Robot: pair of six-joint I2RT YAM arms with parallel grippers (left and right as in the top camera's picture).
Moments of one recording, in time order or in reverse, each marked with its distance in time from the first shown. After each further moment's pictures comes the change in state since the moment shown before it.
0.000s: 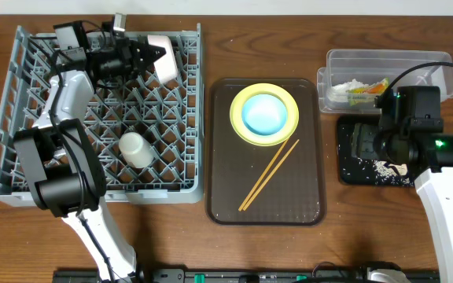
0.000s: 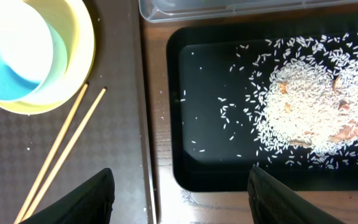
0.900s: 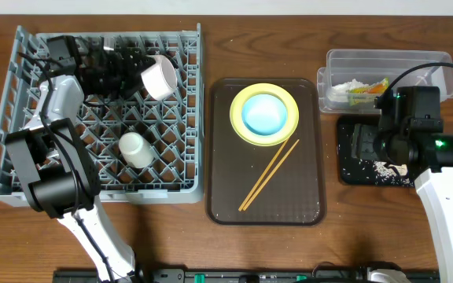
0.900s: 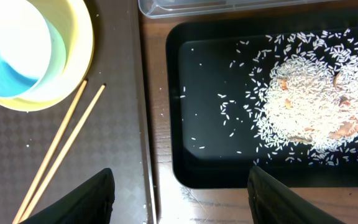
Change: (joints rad) left arm 0.059 0.005 -0.026 -0.248 -0.271 0.024; right arm 0.000 0.000 0.000 -0.008 0.000 0.000
